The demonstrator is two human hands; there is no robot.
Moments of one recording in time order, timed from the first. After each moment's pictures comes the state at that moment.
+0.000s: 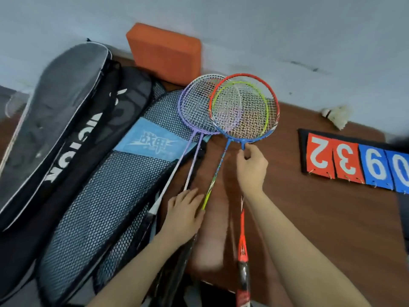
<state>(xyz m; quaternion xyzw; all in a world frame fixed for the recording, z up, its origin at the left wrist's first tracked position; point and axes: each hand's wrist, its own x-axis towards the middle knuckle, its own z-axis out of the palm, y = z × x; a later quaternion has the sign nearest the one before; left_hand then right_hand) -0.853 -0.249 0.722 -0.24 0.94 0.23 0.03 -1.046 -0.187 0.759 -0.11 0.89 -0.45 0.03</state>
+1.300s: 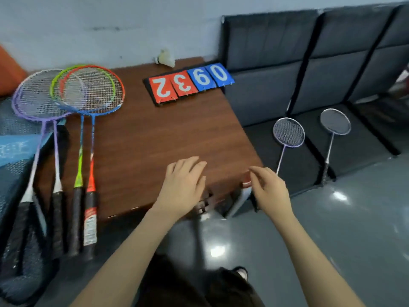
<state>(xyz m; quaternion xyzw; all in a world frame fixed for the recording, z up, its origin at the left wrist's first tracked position) -0.848 0.068 0.824 0.14 0.97 0.22 -0.04 -0.852 0.294 0.806 0.00 0.95 -0.32 -0.06</state>
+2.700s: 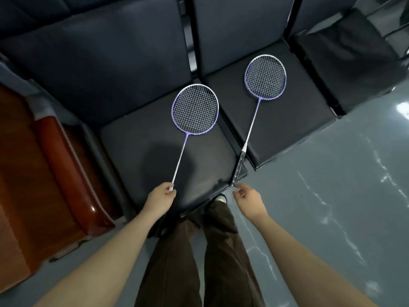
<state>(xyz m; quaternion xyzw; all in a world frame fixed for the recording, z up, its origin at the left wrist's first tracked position) -1.107 0.509 0.579 -0.19 0.83 0.36 0.38 -1.066 0.764 0.598 0.26 0.84 -0.35 0.32</state>
